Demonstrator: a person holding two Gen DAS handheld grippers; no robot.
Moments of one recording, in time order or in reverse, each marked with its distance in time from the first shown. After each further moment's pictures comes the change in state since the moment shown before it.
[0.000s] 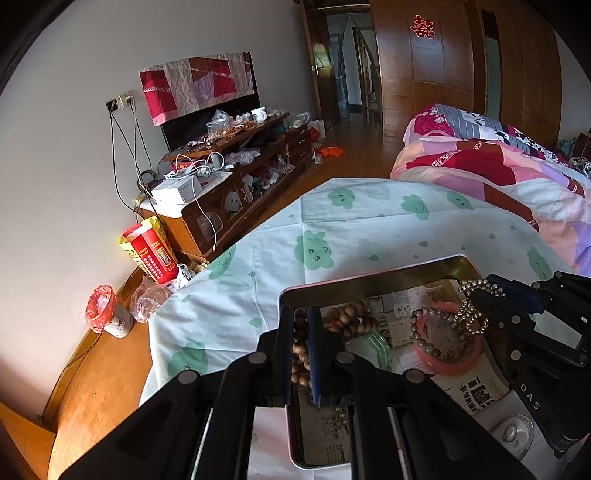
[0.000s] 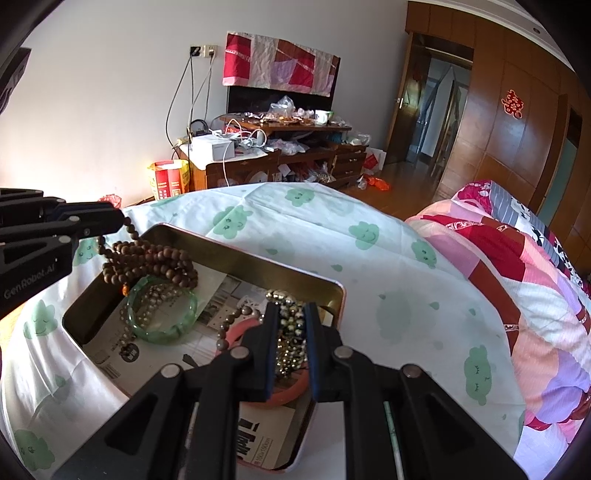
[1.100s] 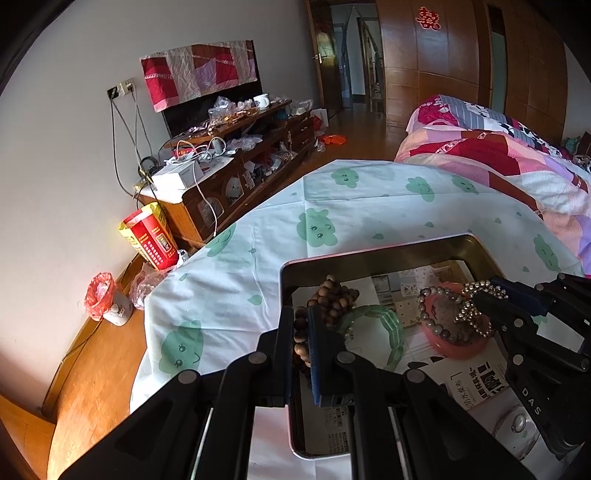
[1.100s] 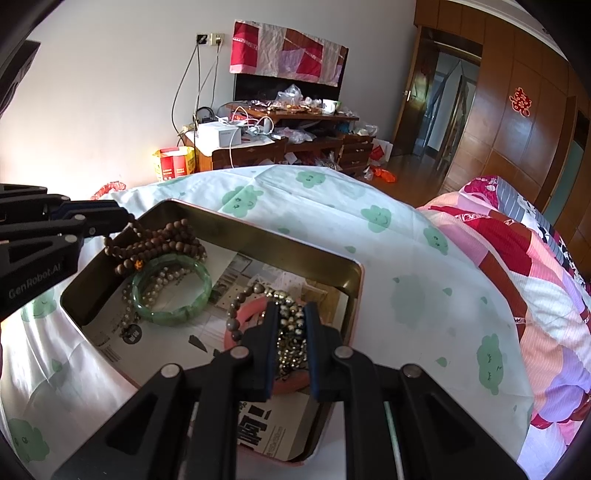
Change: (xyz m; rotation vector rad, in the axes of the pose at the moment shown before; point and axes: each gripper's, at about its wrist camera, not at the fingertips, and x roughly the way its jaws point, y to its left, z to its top) left arm 0.011 0.003 -0.016 -0.018 0.051 0.006; right arm 0.010 0.009 -0.014 -0.015 0.039 0.015
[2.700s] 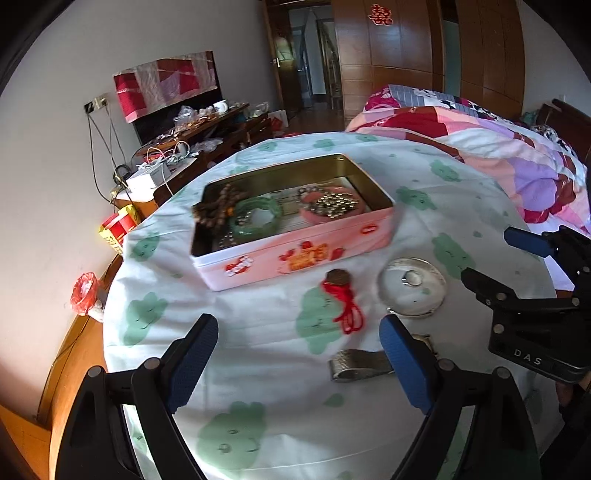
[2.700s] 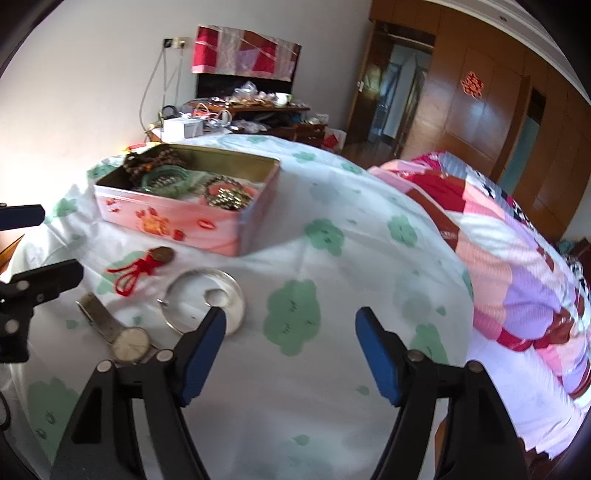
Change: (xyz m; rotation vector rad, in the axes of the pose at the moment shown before) left arm -0.105 -0.082 -0.120 0.106 -0.017 -0.104; right arm -0.102 -0.016 -0.119 0.090 0.017 -0.160
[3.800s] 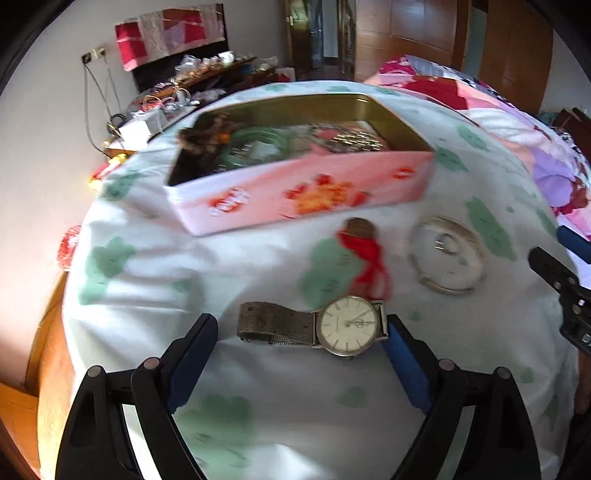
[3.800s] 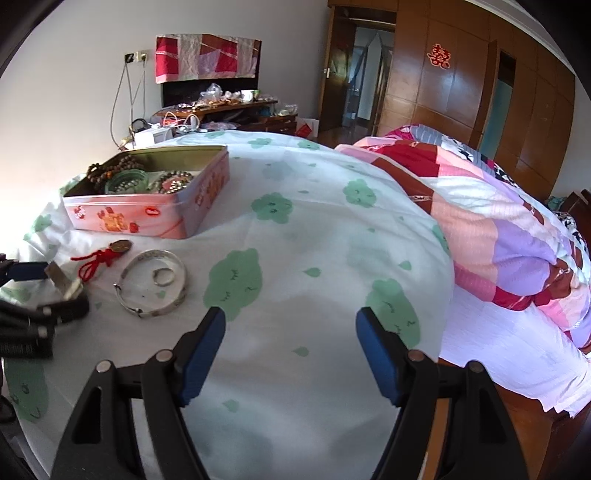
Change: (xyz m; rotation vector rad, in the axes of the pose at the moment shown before) left arm 0.050 0.023 -0.018 -0.087 0.161 -0.018; right arm -0.004 -0.034 -0.022 0.125 0.015 -0.018
